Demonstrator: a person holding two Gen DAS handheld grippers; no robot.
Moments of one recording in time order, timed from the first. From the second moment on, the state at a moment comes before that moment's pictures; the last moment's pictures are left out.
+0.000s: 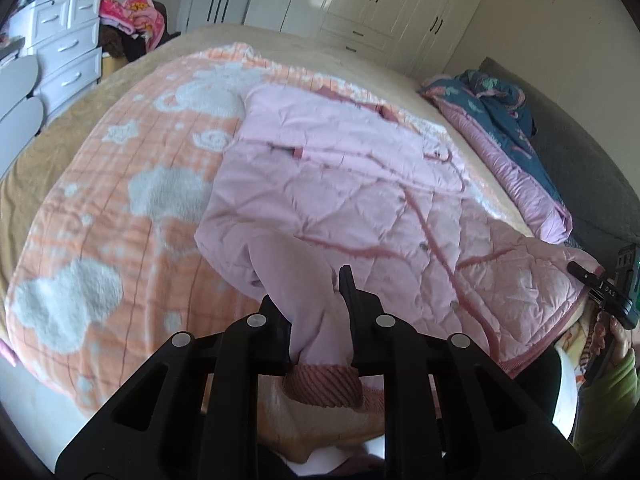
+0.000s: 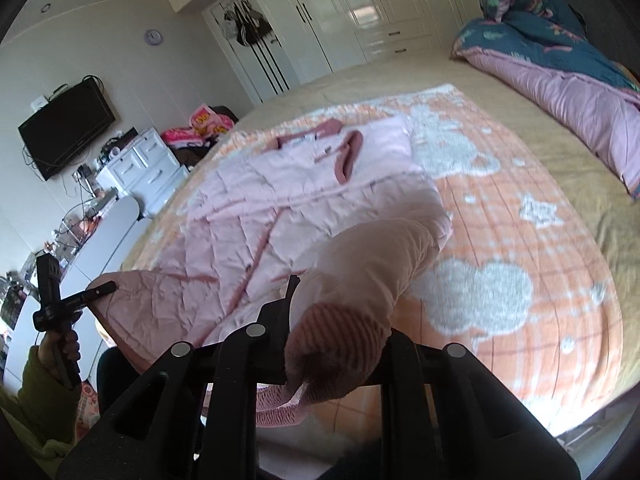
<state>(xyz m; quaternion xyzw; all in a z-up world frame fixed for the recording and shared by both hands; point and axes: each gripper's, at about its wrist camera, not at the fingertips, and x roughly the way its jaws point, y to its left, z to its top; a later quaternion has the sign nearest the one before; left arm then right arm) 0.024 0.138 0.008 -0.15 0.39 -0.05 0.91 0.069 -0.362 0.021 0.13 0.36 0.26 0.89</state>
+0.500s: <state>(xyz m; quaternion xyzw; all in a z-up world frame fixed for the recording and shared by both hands) 0.040 0.148 0.050 -0.15 0.33 -0.03 0.93 0.093 -0.364 0.060 0.15 0.31 0.26 0.90</state>
